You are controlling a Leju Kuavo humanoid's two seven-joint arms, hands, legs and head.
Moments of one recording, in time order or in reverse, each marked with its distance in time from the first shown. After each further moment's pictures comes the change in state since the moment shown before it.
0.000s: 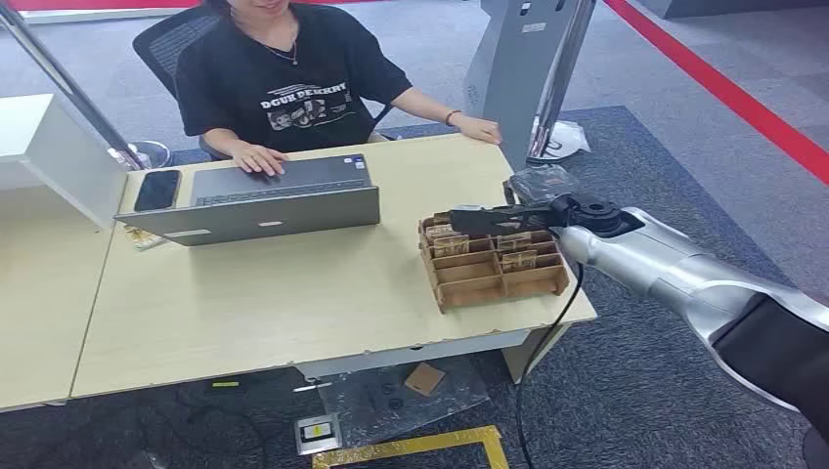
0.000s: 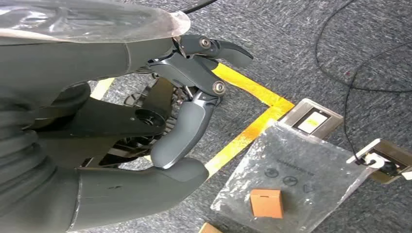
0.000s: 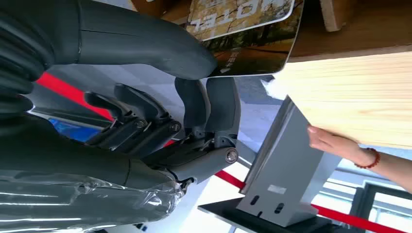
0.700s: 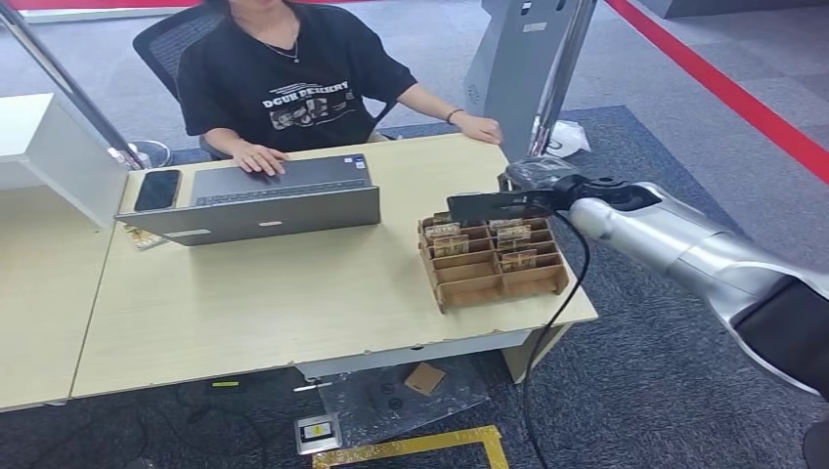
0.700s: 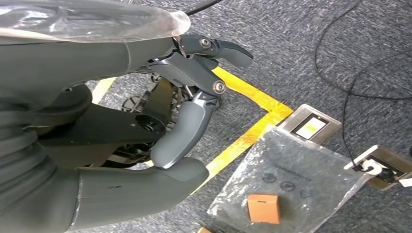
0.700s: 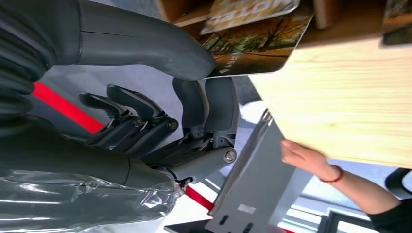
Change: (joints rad) left arm 0.015 0.000 0.000 0.000 0.009 0.002 -0.027; right arm -0.092 -0.063 0.025 -0.108 -0.168 0.236 -0.049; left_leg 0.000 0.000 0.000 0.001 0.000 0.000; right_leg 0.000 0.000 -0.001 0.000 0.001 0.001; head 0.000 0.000
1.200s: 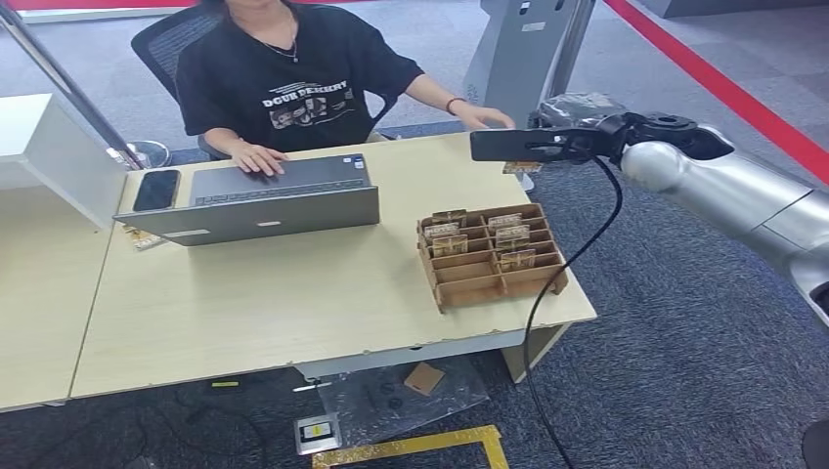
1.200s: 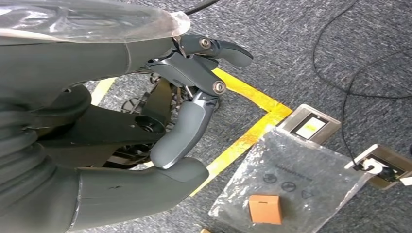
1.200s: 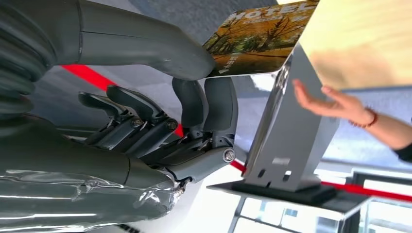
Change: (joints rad) left arm 0.000 0.000 0.000 0.000 -0.013 0.004 0.000; right arm -0.153 -0.156 -0.001 -0.271 -0.140 0.052 0.169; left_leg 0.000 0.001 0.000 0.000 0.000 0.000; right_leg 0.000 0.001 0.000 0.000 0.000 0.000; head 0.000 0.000
